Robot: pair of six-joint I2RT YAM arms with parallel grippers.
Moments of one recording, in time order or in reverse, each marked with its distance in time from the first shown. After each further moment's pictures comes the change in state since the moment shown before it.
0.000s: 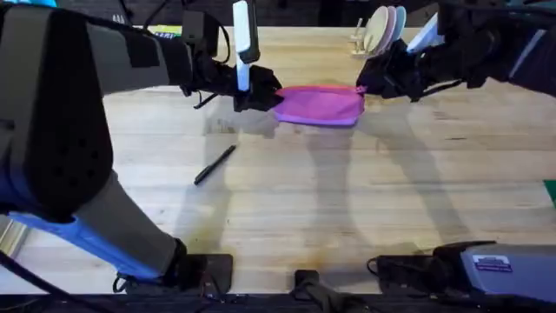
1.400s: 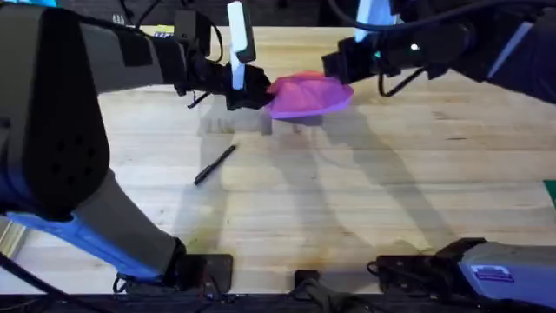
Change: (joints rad) left arm 0.029 0.000 0.000 0.001 -0.073 0.000; right arm 0.309 -0.022 0.116 0.017 0.227 -0.576
